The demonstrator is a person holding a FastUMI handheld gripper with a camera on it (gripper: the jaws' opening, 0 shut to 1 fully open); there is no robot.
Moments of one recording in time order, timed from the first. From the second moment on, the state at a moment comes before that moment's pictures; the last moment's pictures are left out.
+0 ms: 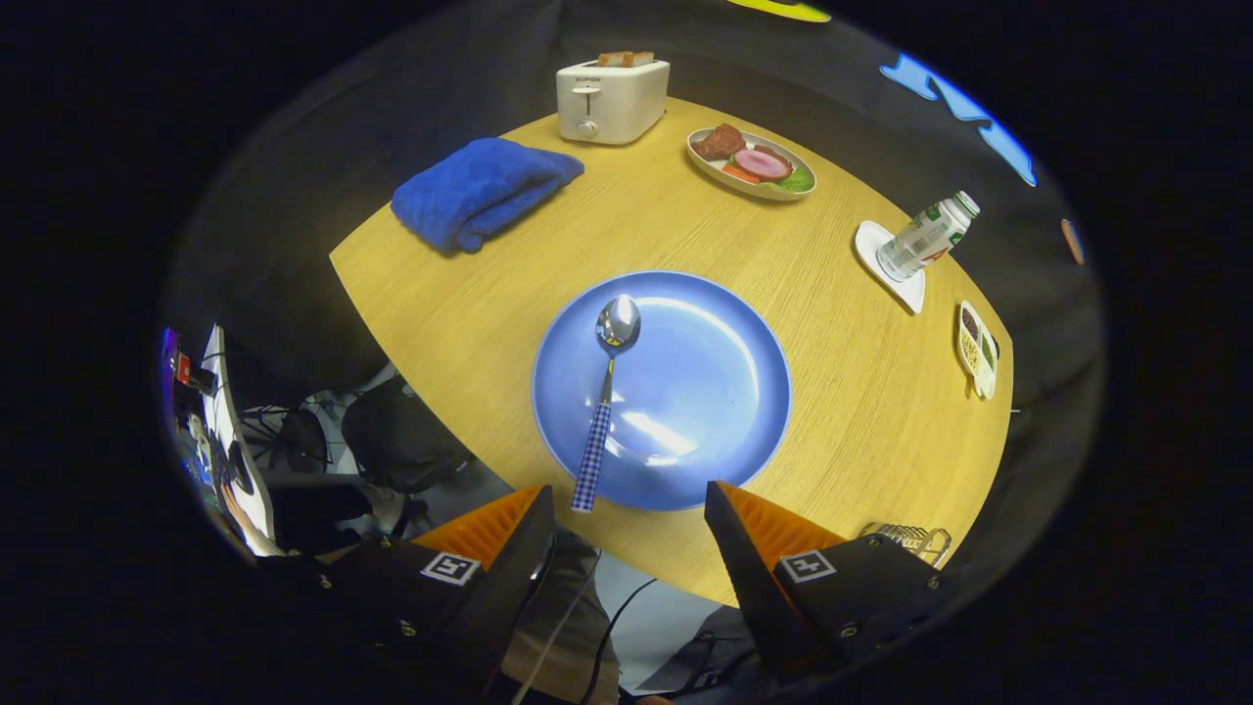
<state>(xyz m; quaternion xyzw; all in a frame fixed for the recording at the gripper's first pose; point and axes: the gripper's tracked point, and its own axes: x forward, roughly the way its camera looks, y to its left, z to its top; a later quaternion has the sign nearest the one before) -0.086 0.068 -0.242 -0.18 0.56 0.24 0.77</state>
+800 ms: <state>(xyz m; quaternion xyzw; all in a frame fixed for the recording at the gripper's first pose) -0.068 0.084 -0.300 -0.12 0.62 0.21 0.75</state>
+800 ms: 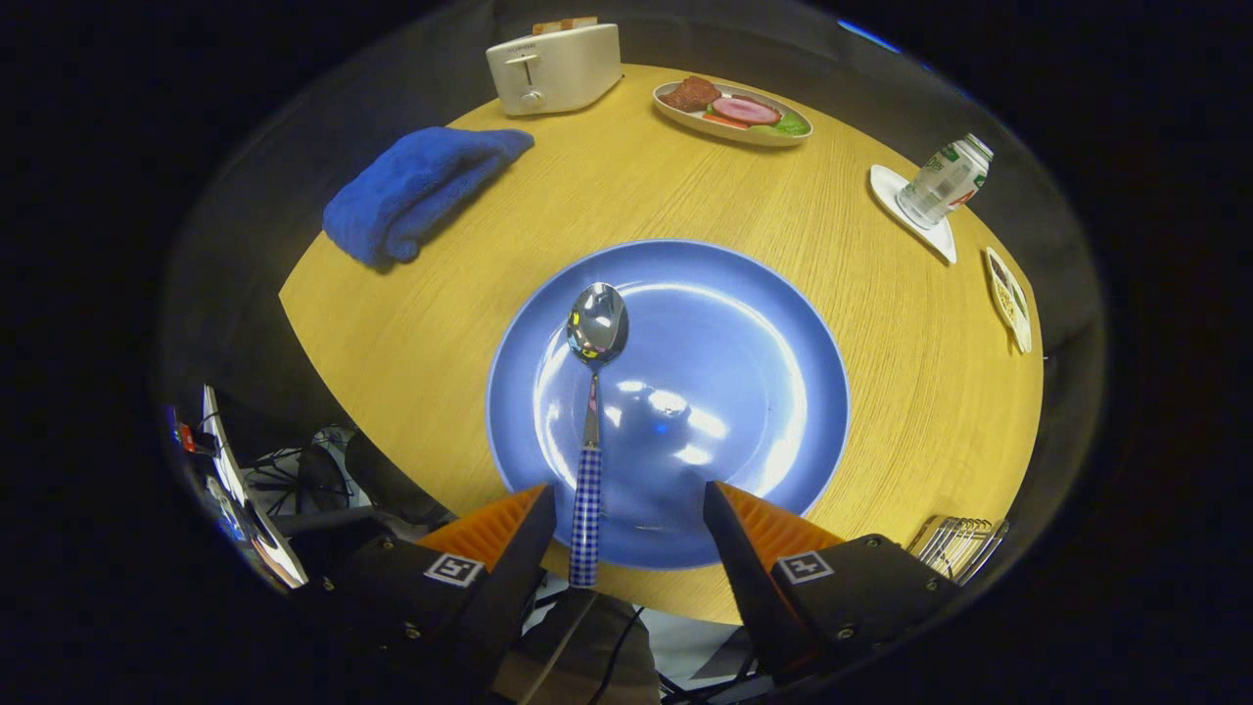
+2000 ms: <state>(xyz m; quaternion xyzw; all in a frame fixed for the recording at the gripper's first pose) -0.068 0.048 -0.301 -0.22 0.65 0.25 0.68</state>
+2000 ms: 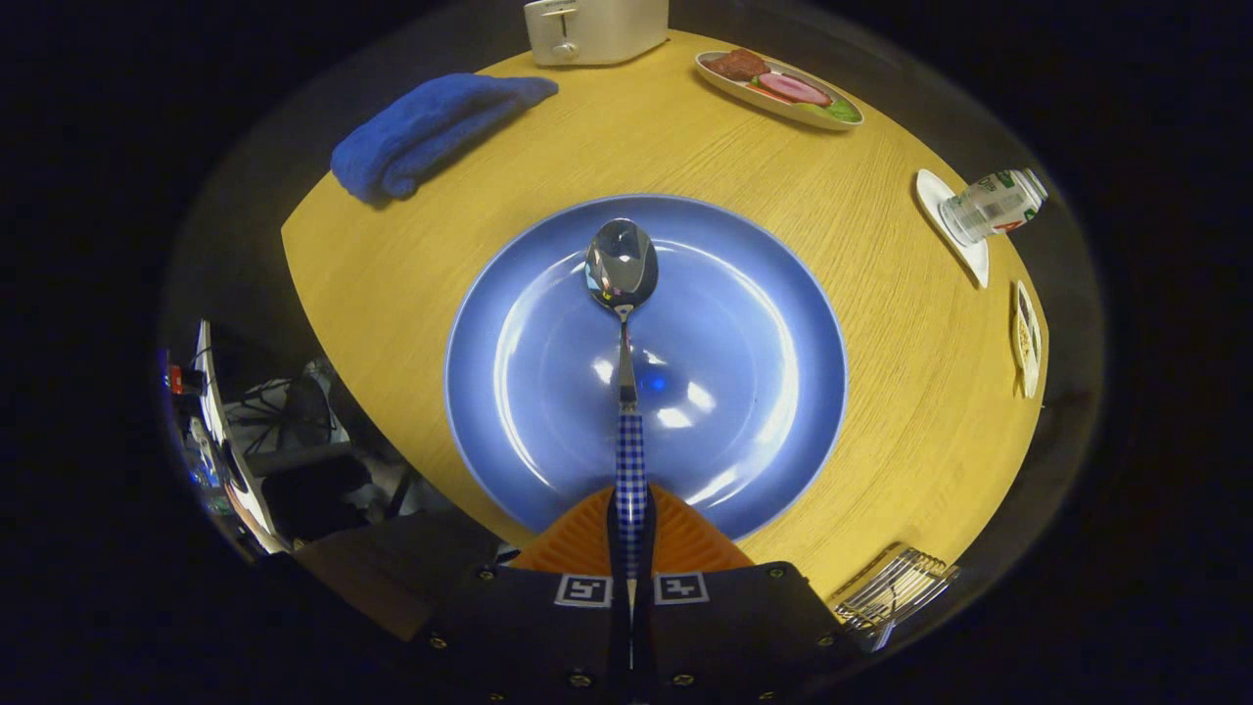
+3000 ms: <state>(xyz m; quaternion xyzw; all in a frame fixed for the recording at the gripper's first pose) -0.126 -0.123 -0.208 -0.22 0.70 0.13 0.67</state>
